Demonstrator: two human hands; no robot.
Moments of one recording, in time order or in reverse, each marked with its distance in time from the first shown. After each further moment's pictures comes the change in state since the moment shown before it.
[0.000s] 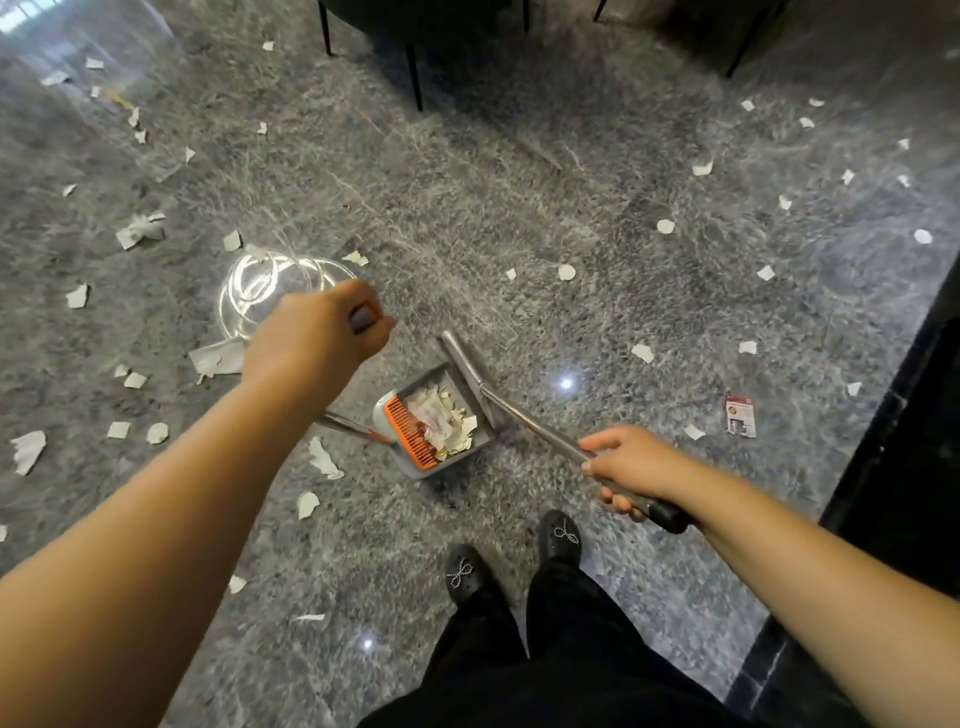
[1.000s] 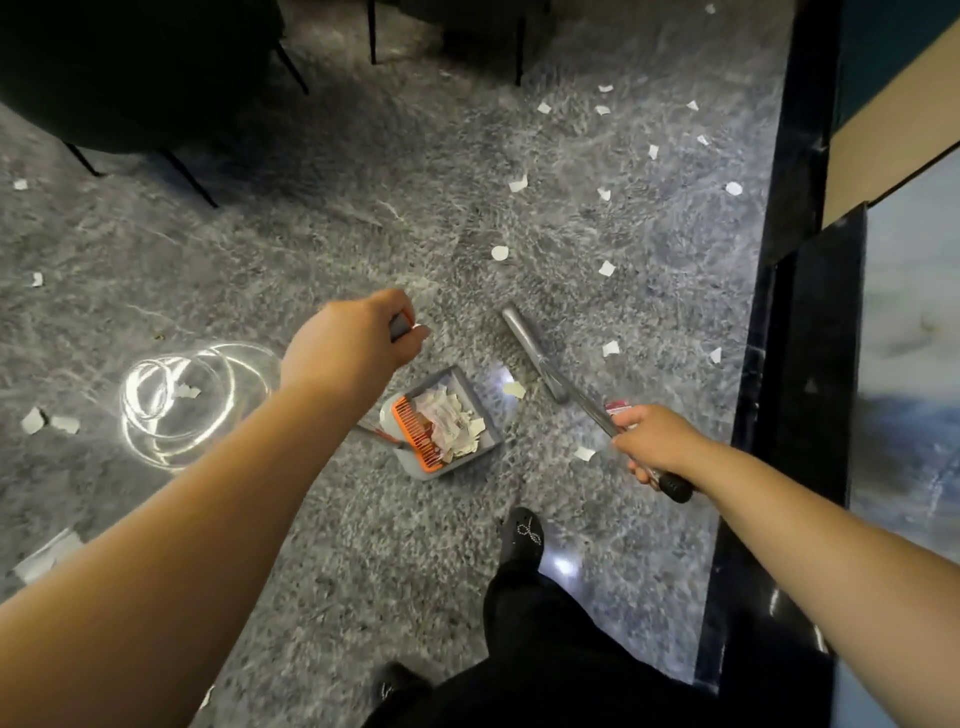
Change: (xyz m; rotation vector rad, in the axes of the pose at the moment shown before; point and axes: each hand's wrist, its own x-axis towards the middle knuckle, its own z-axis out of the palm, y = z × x) left_hand 0.165 0.356 0.123 0.049 -0.167 0.382; right_hand 0.058 0.108 -0.329 0.199 0.310 0.100
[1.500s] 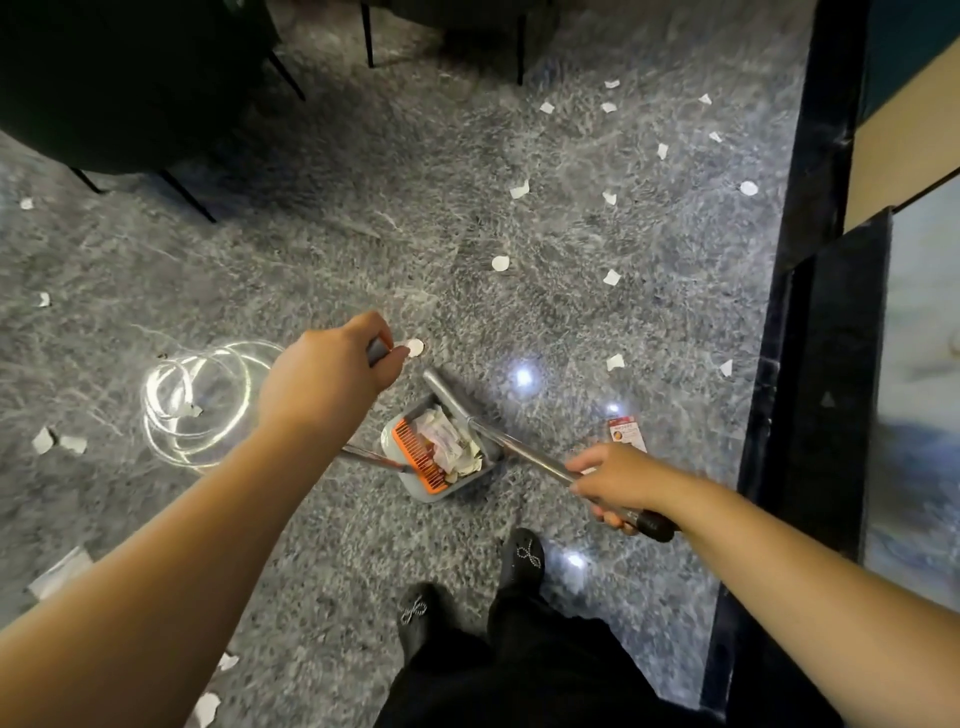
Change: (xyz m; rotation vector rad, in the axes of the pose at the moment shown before) left_hand 0.051 0.008 0.010 0.068 0.065 -0.046; right_hand 0.016 -0.037 -0.017 -0.070 -0.282 -0.022
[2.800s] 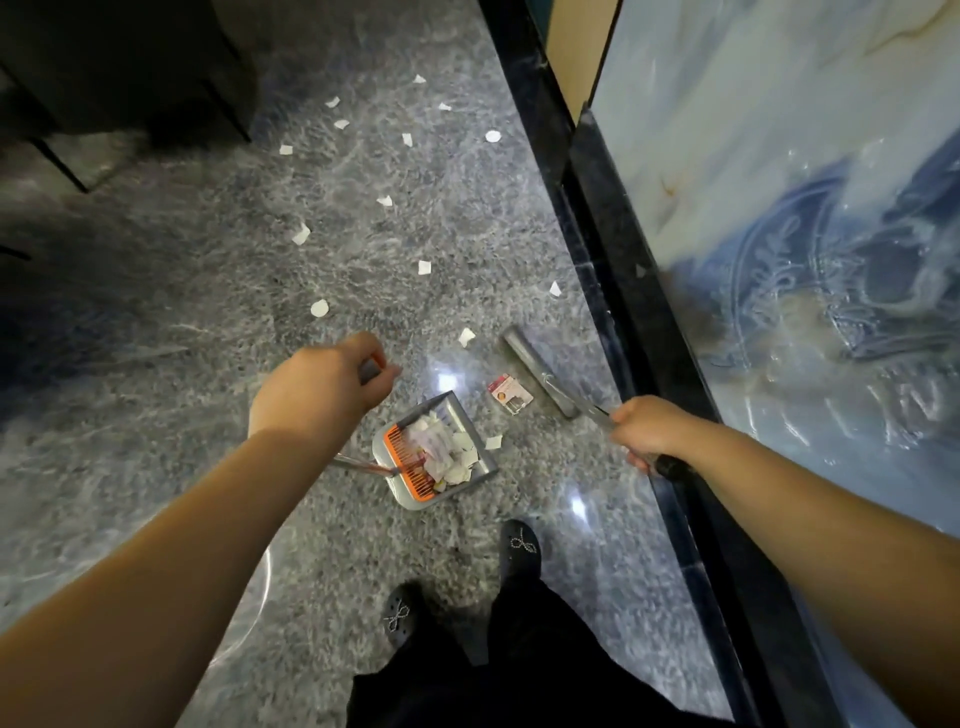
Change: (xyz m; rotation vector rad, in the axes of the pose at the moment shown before) left_hand -0.003 0.212 0.061 0.051 -0.266 0.540; right_hand -0.071 0.223 -0.075 0.327 0.374 0.245
